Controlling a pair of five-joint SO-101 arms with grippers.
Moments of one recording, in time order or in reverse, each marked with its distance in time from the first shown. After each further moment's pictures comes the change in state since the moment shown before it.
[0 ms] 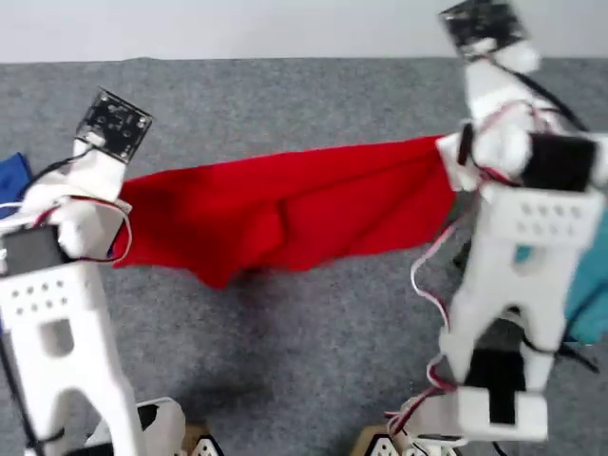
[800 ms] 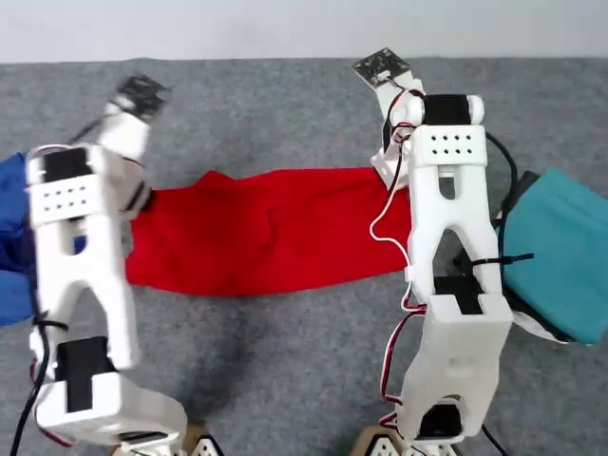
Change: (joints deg) left arm 3.6 31.0 -17.8 0.4 -2.5; right arm -6.7 28.8 0.0 -8.8 -0.2
